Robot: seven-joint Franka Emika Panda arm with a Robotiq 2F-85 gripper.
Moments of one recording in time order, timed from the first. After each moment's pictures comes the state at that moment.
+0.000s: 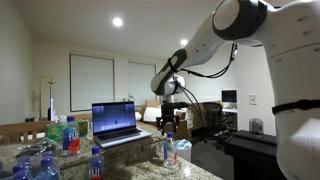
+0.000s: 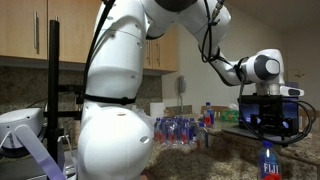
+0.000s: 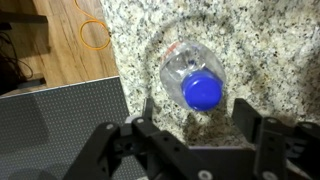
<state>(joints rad) -0.13 0.13 -0.13 -2.03 -0.01 2.12 0.07</state>
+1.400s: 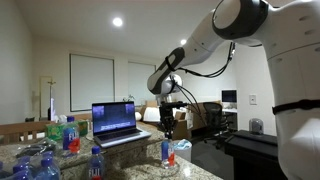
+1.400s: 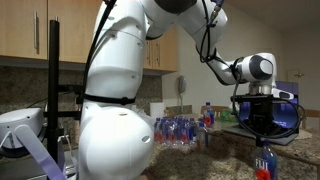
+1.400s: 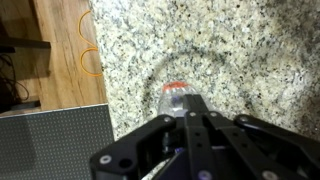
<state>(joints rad) -0.11 0.13 -0.11 -2.01 -0.01 1.95 0.06</state>
